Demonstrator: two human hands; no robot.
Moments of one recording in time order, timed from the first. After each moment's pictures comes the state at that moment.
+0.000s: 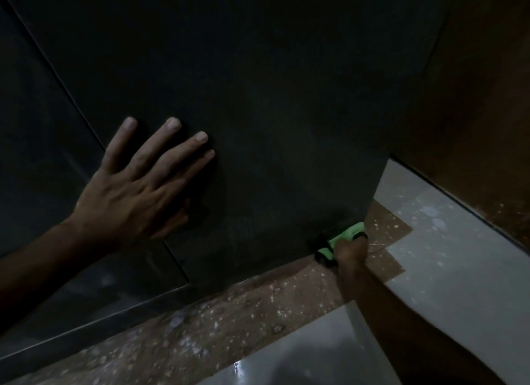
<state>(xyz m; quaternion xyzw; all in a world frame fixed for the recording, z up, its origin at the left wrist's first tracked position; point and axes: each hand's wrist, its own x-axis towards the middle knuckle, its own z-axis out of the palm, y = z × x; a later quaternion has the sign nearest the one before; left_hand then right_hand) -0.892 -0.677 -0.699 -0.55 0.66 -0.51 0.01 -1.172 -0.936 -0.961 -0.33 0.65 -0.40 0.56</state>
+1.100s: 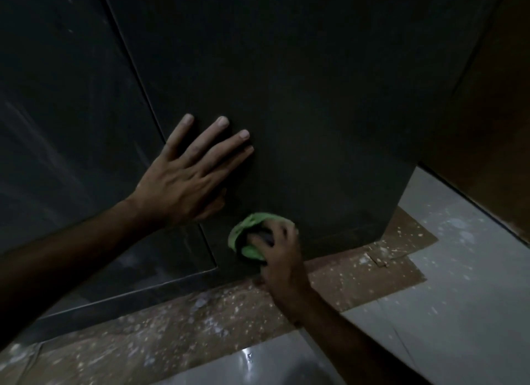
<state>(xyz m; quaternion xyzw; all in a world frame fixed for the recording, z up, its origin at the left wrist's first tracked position) -0.898 -0.673 -0.694 -0.56 0.66 -0.50 0.02 -1.084 -0.772 -0.893 -0.89 0.22 -0.39 0.11</state>
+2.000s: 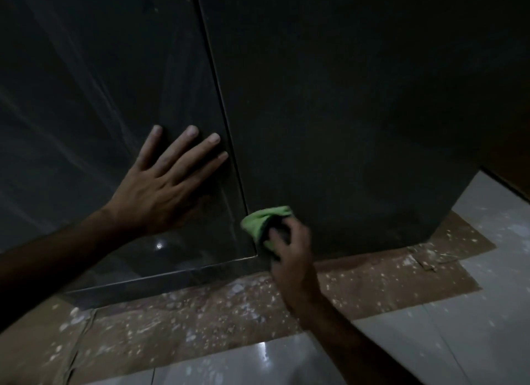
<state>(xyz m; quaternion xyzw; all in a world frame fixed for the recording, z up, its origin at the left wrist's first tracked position) -0.837 -0.572 -0.711 -0.61 0.64 -0.47 0.00 -1.045 -0.721 -0.898 -0.85 0.24 -0.42 0.20</state>
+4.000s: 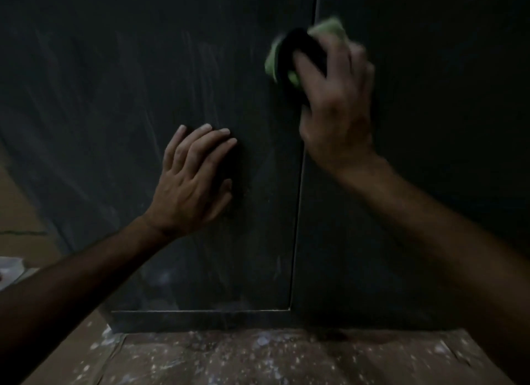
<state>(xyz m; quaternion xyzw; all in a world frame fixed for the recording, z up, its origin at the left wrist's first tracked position) -0.820 -0.532 -0.629 -0.64 0.53 -0.52 -0.20 -0.972 -0.738 -0.527 -0.76 0.07 -0.63 -0.14</state>
